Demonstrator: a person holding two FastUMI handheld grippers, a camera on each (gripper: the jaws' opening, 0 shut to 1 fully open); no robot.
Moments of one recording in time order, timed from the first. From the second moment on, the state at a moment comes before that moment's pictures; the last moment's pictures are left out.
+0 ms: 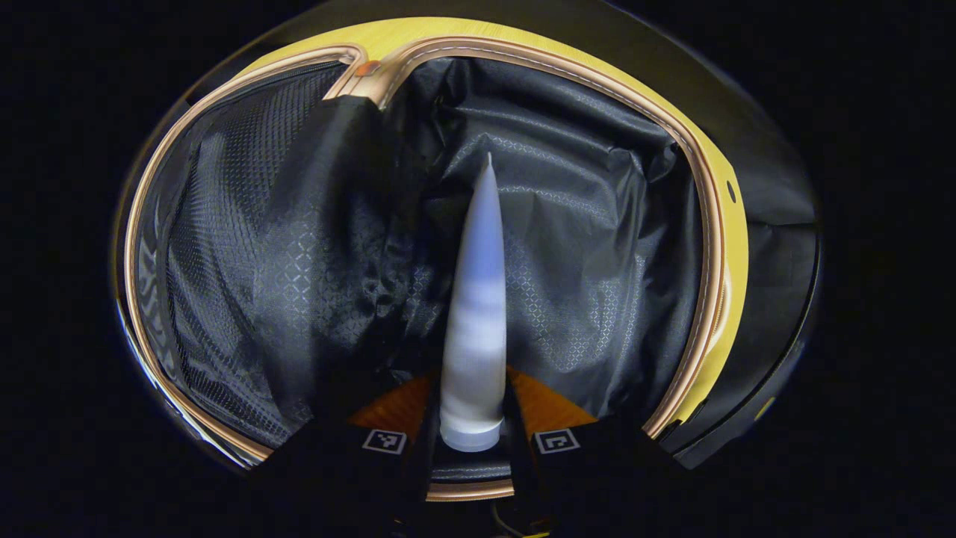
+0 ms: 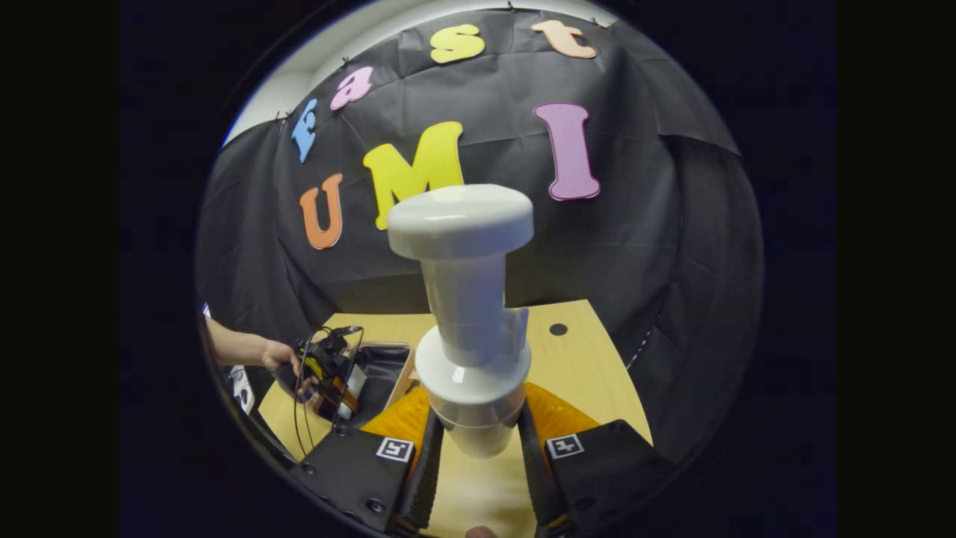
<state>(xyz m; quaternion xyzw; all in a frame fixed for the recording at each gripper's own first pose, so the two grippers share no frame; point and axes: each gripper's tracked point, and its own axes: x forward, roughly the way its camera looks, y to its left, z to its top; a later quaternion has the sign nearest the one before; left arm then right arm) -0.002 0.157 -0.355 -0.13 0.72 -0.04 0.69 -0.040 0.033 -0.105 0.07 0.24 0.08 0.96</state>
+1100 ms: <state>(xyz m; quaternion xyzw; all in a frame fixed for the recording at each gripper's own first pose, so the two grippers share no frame) -0.144 0.214 -0.223 -0.21 0.42 -0.08 0.88 0.004 0.317 -0.219 0.05 0.48 0.32 0.82</state>
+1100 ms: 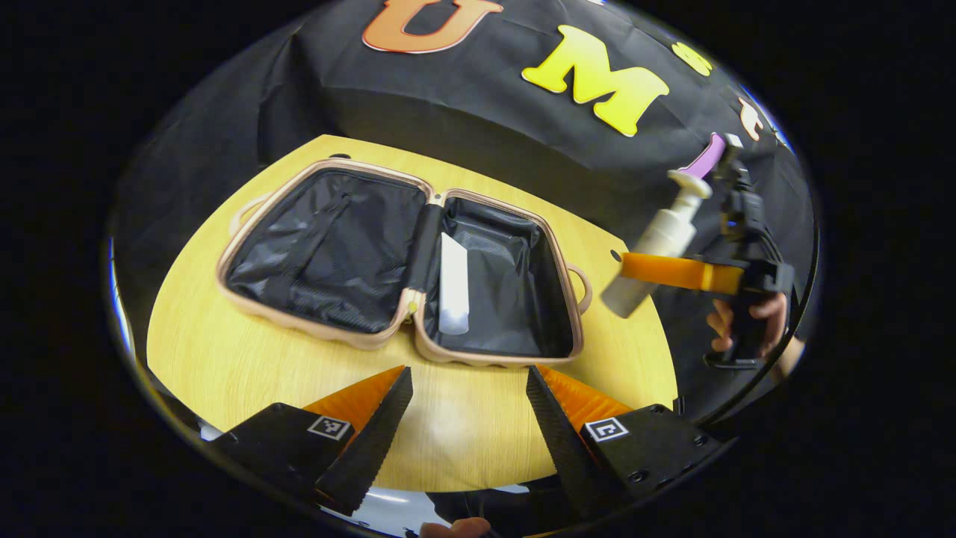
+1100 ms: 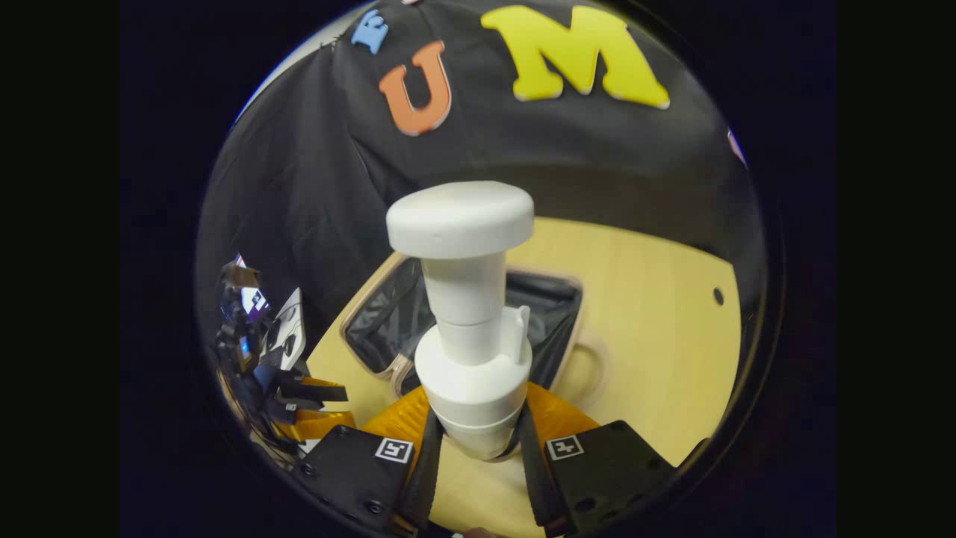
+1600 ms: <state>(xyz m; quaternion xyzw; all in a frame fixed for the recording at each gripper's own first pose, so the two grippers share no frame) -0.201 0.260 -0.220 -0.26 0.40 0.01 0.88 0.035 0.319 -0.333 0.12 0.68 0.14 0.71</state>
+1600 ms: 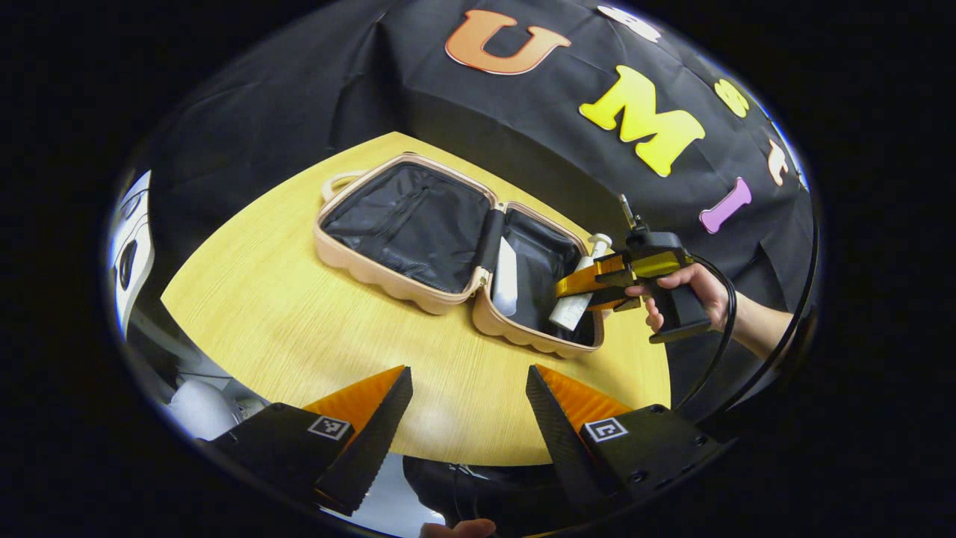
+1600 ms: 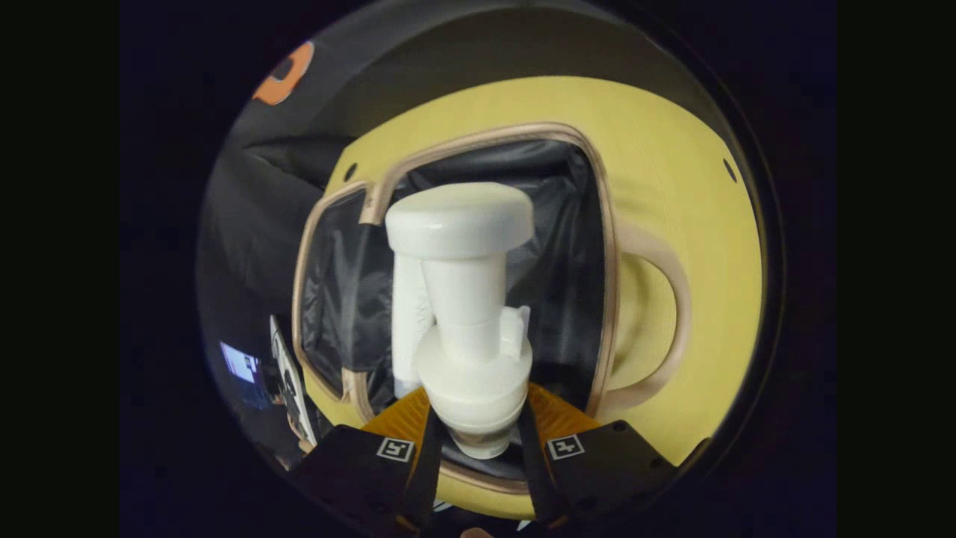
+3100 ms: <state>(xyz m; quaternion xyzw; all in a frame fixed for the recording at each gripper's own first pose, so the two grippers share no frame) -0.121 0.398 -0.201 -0.32 0.28 0.05 0.90 0.014 0.303 -0.163 0.11 0.51 0.26 0.81</state>
